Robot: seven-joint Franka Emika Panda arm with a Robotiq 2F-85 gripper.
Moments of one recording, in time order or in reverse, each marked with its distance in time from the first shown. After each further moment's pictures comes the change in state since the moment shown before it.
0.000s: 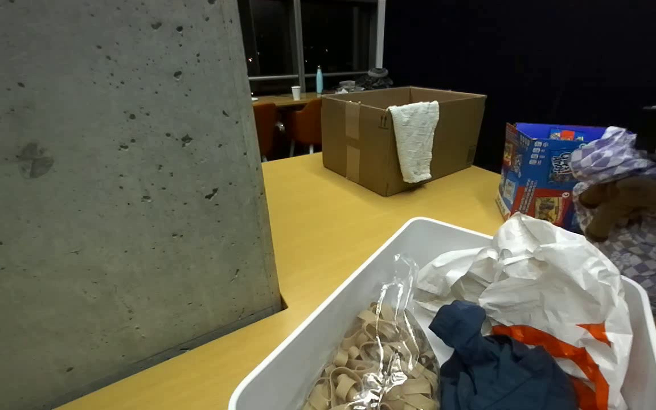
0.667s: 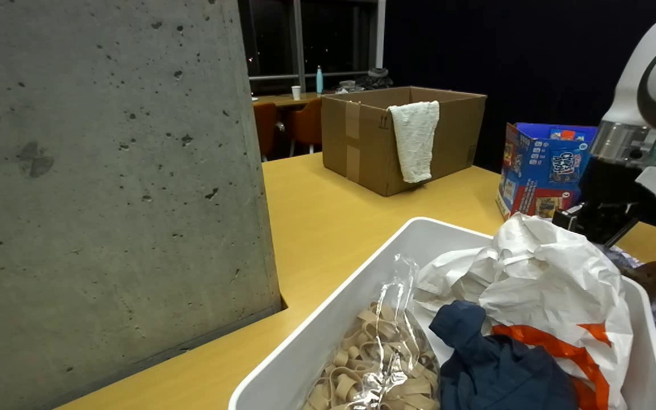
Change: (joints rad) arm 0.056 0.249 0.109 -0.105 0.072 0.484 0.017
